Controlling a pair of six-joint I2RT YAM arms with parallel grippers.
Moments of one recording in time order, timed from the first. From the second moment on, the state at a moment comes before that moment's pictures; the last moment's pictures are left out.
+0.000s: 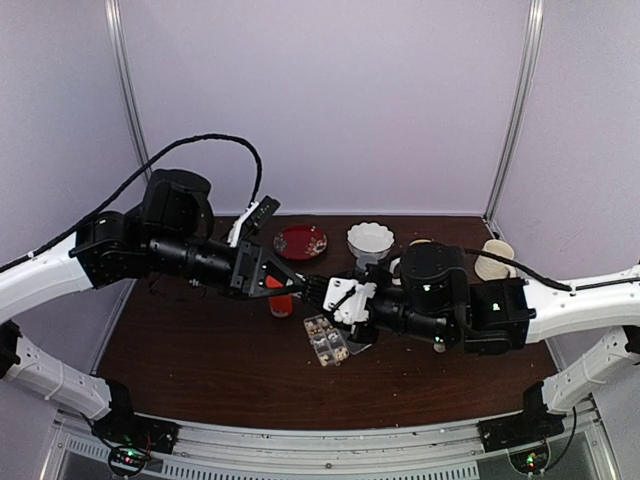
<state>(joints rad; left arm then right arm) -1.04 1.20 1.24 -0.52 0.37 -0.75 1.33 1.33 1.03 0.05 0.31 -0.60</state>
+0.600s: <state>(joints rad) -1.07 1.19 1.25 -0.54 0.47 -0.47 1.16 1.30 1.13 -0.18 -0.35 -0.26</state>
